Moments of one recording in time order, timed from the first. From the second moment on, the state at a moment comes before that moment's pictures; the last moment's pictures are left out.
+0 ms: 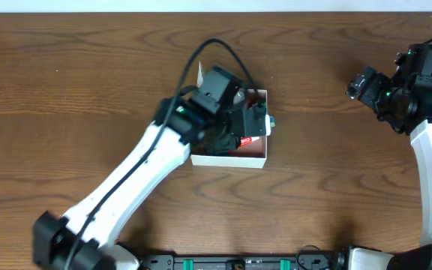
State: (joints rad) left arm -0.64 1.59 1.41 -0.91 0.16 0.88; right arm -0.16 1.45 1.33 -0.87 -0.11 0.46
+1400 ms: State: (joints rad) left arm -0.77 1.42 1.41 -0.90 0.08 0.76; right arm -0.16 1.45 1.33 -0.87 -0.11 0.46
